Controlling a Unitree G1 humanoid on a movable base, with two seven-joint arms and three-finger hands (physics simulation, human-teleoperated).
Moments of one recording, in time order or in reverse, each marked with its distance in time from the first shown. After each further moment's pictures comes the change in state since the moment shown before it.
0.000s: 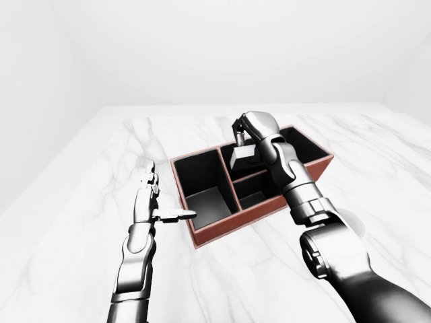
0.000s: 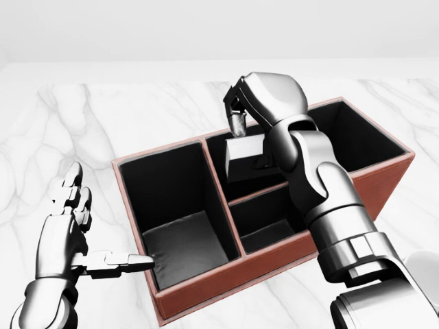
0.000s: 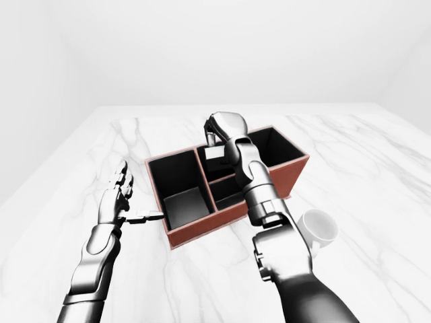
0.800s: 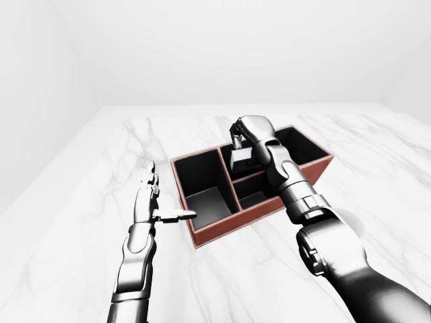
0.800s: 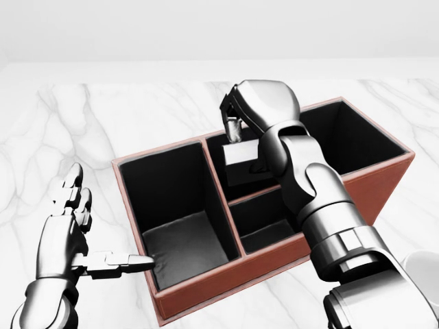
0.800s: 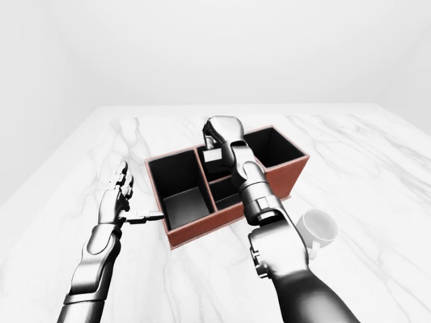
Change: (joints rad) left arm -0.001 0.000 0.000 0.006 0.002 0.000 0.001; right arm -0.046 0.021 0.021 0.137 -0.050 0.000 -0.082
